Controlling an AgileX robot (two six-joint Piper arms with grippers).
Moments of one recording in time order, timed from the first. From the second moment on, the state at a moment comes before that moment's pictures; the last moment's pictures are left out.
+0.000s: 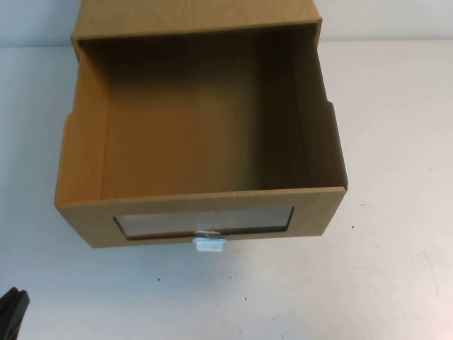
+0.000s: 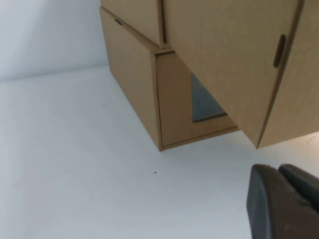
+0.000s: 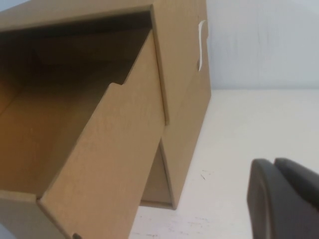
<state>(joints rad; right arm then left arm) 0.40 0.71 -0.35 -0.06 -0.17 0.27 -0.27 0.03 0.03 -0.20 0.16 0.28</state>
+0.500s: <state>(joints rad) 0.18 0.52 -0.24 -0.07 0.02 0.22 -0.27 0.03 0.03 -0.20 0.16 0.28</state>
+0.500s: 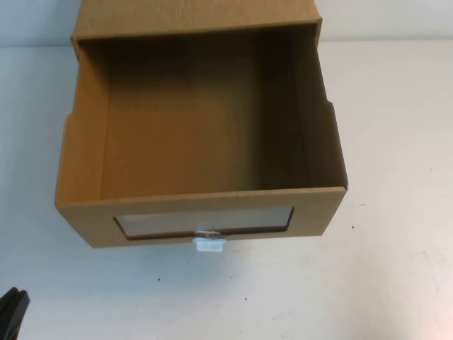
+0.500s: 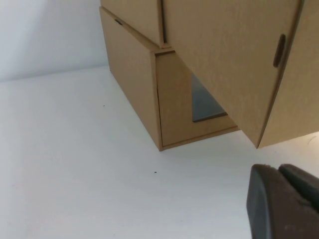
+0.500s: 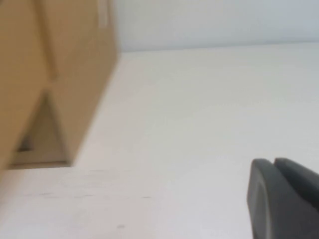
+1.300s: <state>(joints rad) 0.05 -0.01 0.02 -0.15 0.26 0.22 -0.27 0.03 0.03 -0.20 0.16 0.28</state>
